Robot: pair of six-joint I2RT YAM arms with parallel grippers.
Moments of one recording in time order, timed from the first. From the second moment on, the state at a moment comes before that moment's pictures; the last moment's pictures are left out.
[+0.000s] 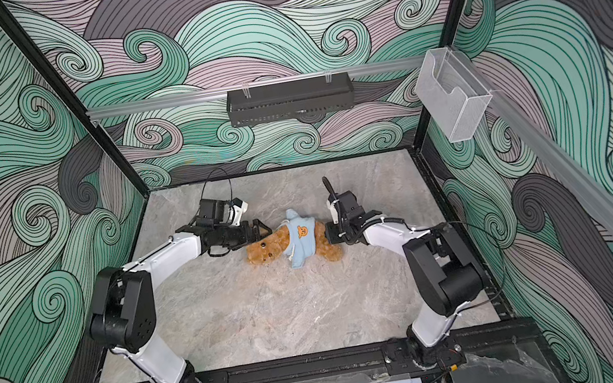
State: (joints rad) left arm -0.31 1.71 1.10 -0.30 0.55 -0.37; right arm 0.38 1.65 0.94 -0.26 -0.14 0.24
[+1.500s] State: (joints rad) left arm -0.21 1.61 1.14 -0.37 1.12 -1.09; right arm 0.41 1.18 0.68 0.11 -0.53 0.11
